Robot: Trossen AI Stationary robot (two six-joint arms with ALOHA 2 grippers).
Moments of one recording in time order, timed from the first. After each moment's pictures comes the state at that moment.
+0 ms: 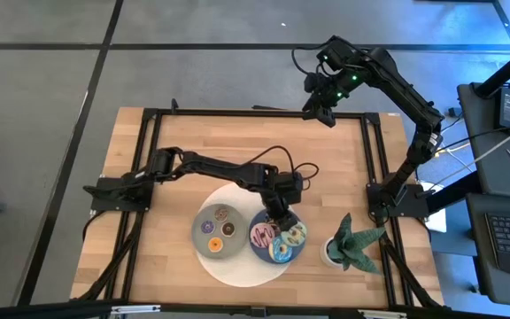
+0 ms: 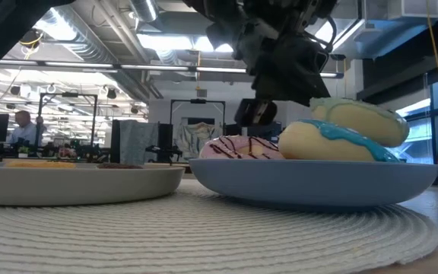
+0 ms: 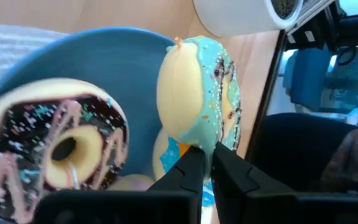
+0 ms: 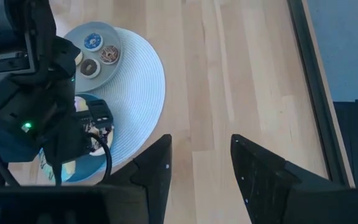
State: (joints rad) left arm -0.03 2.23 1.84 -0.58 0.57 -0.69; right arm -0.68 1.70 2.04 -1.44 -0.49 -0.46
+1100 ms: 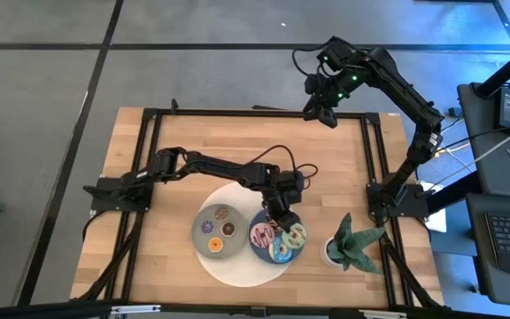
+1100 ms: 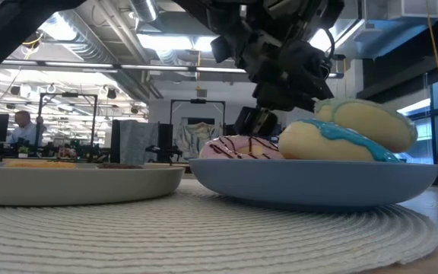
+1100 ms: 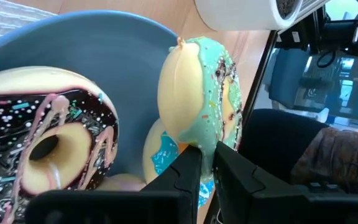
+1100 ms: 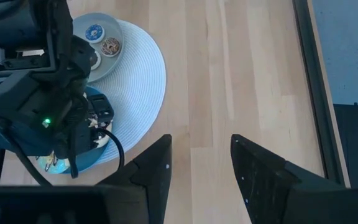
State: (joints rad) left arm -0.01 2.27 1.84 -0.54 0.67 -0.78; right arm -0.68 1.70 2.04 -1.46 -0.49 -0.51
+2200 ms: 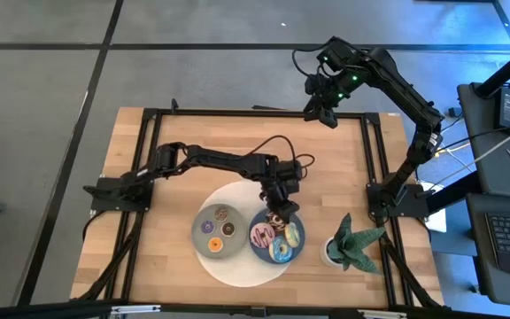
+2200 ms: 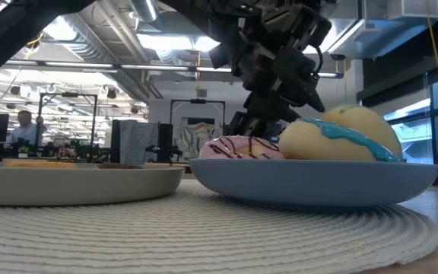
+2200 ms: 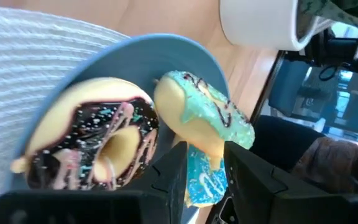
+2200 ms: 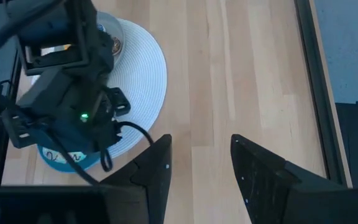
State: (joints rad) left arm 0.05 2.27 1.84 -0.59 0.69 -0.77; right arm -0.68 1.70 2.04 -1.46 -0.49 -0.51
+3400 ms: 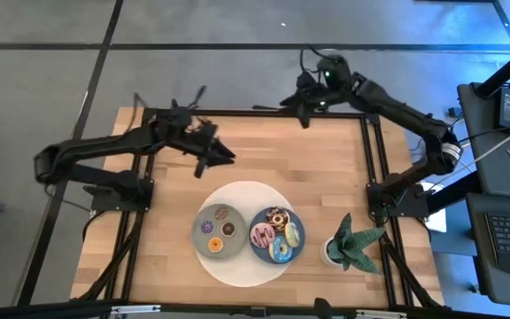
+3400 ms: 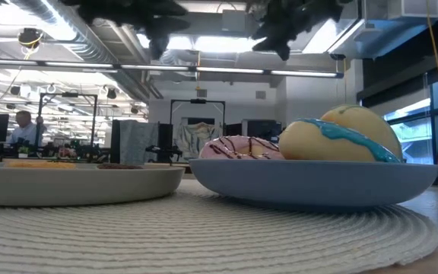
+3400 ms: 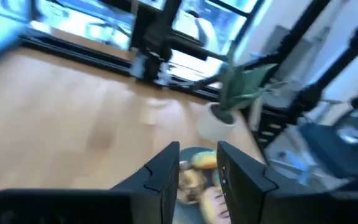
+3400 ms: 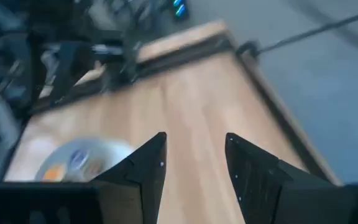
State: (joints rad) left arm 0.38 1.11 0.84 -0.03 0.56 -0.24; right arm -0.65 1.49 1.46 -0.52 -0.55 -0.02
